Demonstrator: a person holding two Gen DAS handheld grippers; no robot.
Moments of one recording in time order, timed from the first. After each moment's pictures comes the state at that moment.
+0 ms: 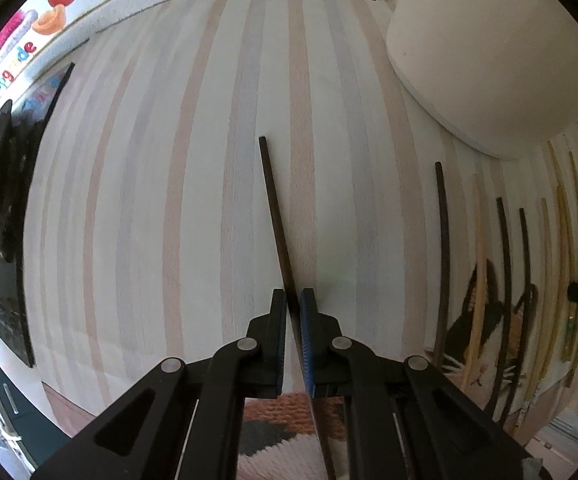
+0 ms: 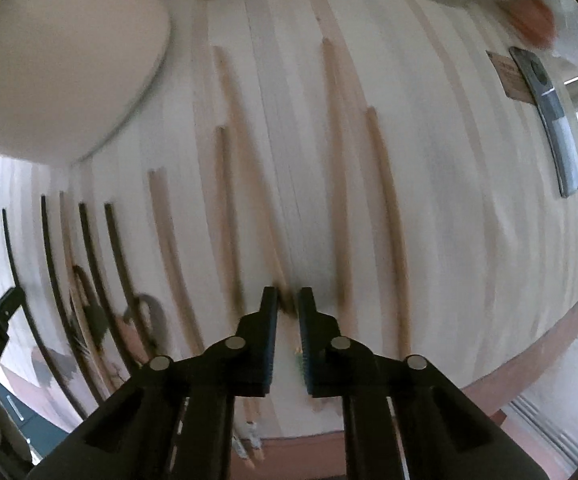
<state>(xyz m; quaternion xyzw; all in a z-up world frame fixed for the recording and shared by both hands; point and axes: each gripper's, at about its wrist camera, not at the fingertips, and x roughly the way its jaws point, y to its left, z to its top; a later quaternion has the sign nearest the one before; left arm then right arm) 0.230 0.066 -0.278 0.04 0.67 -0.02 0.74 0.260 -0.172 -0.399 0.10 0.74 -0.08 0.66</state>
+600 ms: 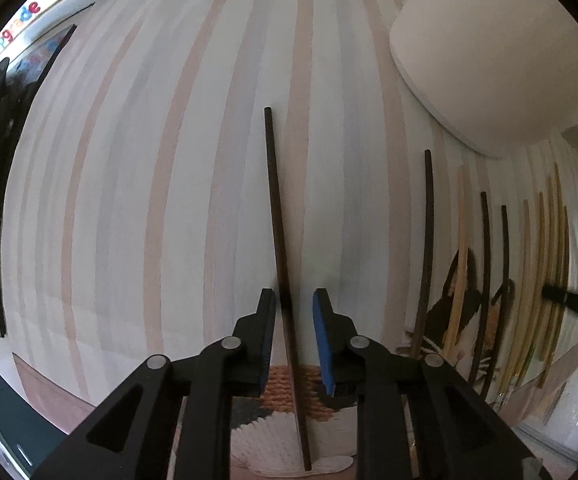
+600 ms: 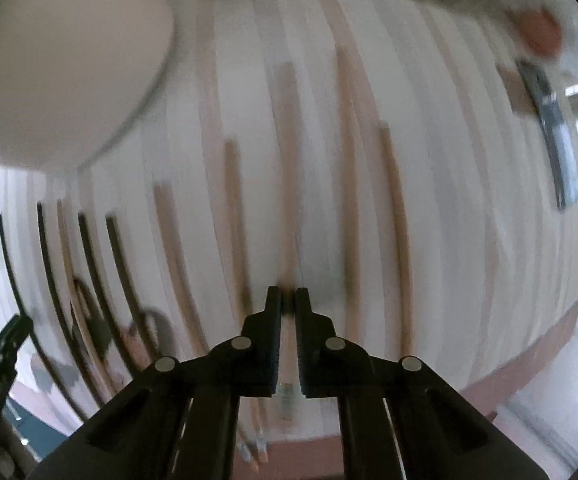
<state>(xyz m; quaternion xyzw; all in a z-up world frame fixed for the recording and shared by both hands) 0.216 0.092 -0.279 -0.02 0.68 -0.03 0.73 0.269 -0.136 -0.423 0.11 0.75 -0.08 0.64</state>
